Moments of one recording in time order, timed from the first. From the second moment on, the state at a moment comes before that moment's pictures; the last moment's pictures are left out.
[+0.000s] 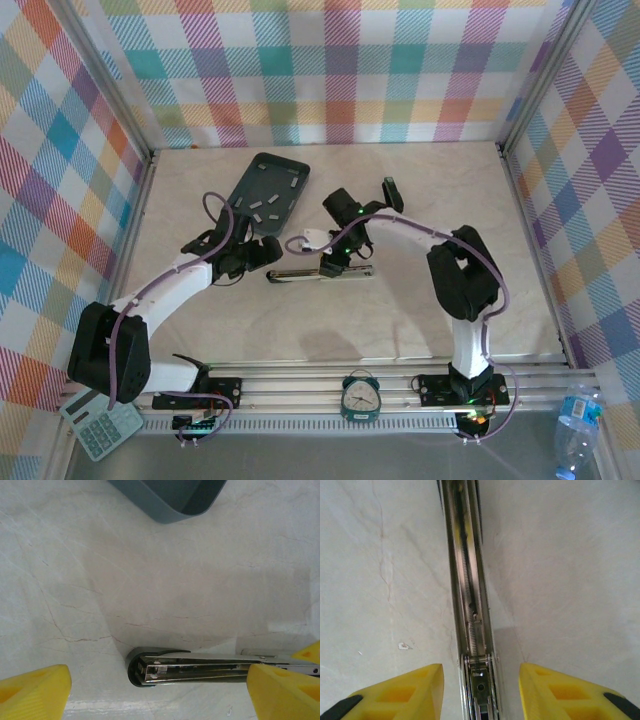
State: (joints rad) left arm -0.36 1.34 0.84 -0.48 0.07 -0.69; right arm 0.67 1.92 1.43 -0.70 -0.40 -0.76
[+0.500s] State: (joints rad) left arm -0.36 1.38 0.91 -0.48 0.07 -0.68; right arm 0.44 1.91 1.74 -0.77 -0.13 0.01
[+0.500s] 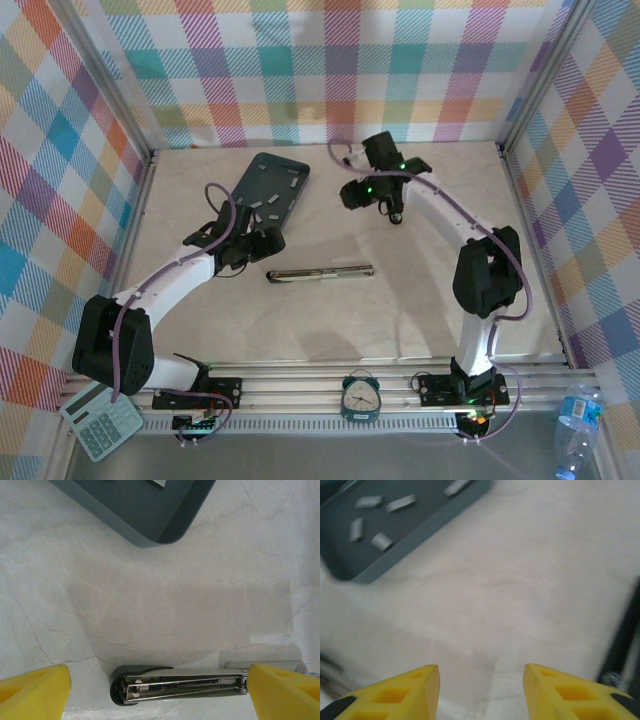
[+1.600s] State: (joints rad) left arm -0.36 1.42 1.01 -0.48 0.06 -0.68; right arm 0.26 2.21 1.87 -0.87 0.05 0.14
